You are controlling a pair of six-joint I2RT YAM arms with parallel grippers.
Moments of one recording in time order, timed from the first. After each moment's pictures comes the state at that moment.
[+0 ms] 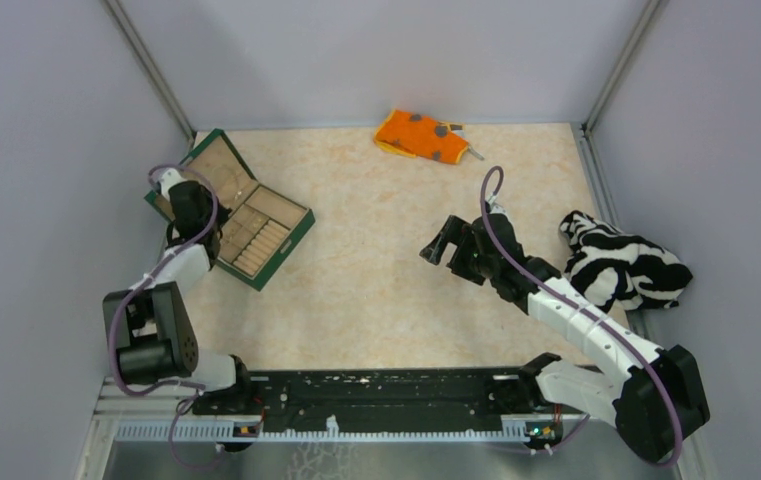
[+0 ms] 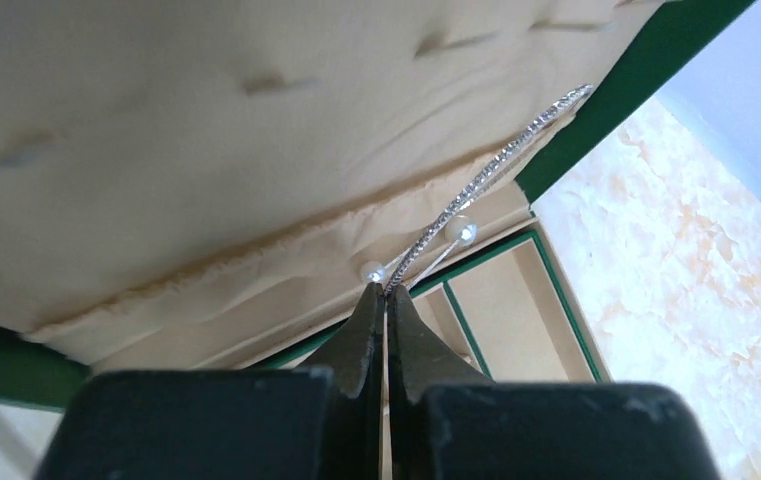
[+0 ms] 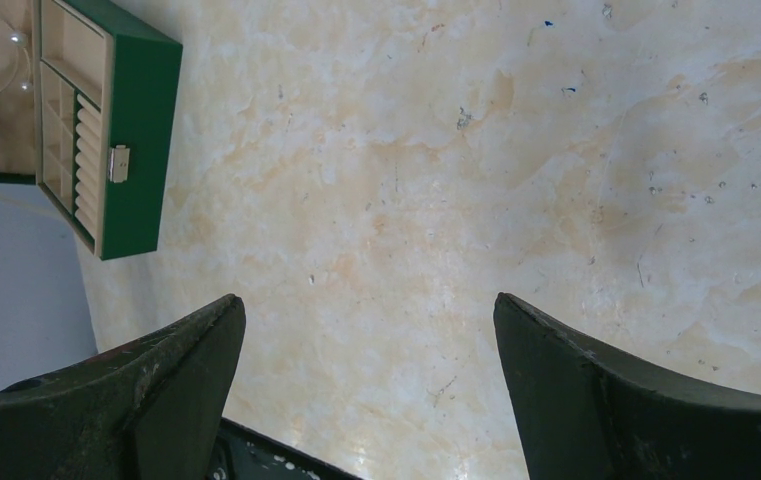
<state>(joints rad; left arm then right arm) 0.17 1.45 0.74 0.29 -0.17 -0.53 0.53 1.04 0.67 -0.29 -0.02 0.86</state>
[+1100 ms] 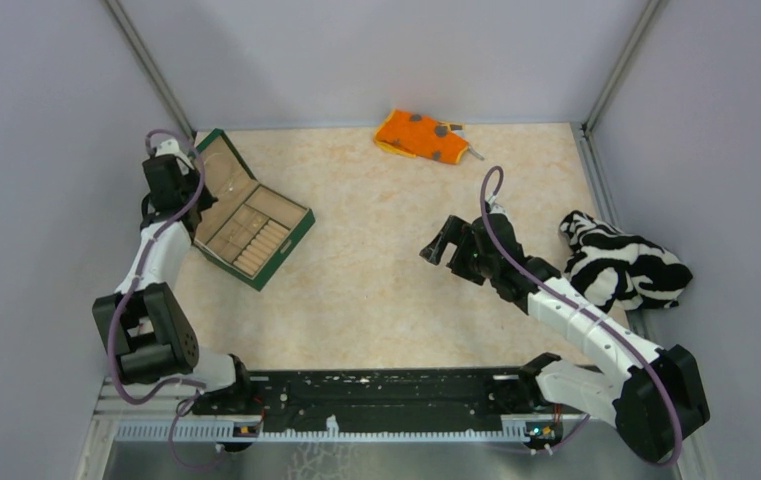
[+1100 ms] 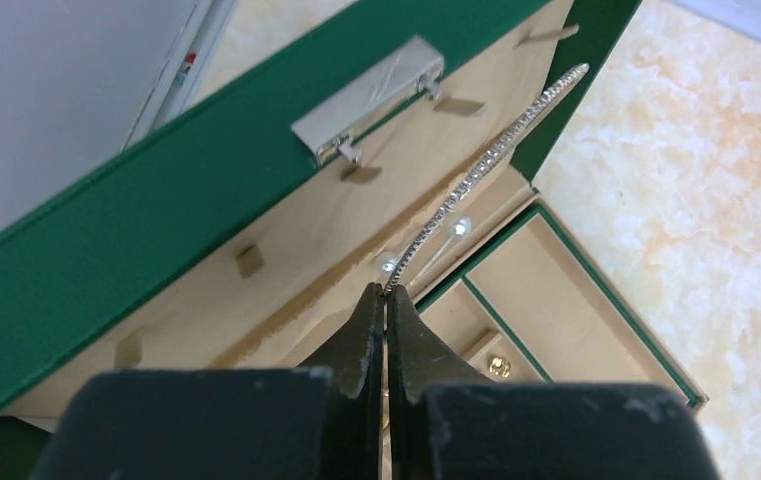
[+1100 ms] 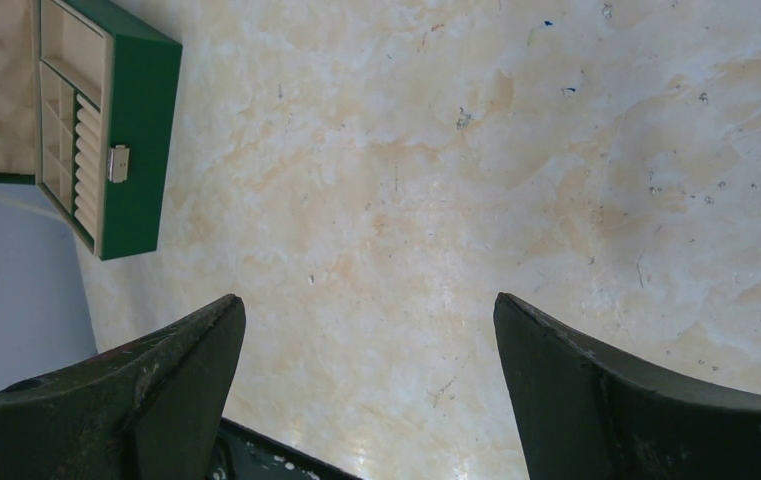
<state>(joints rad) 0.24 1.44 1.02 -0.05 0.00 -0.17 0.53 1.04 0.67 -0.28 -0.02 0.86</state>
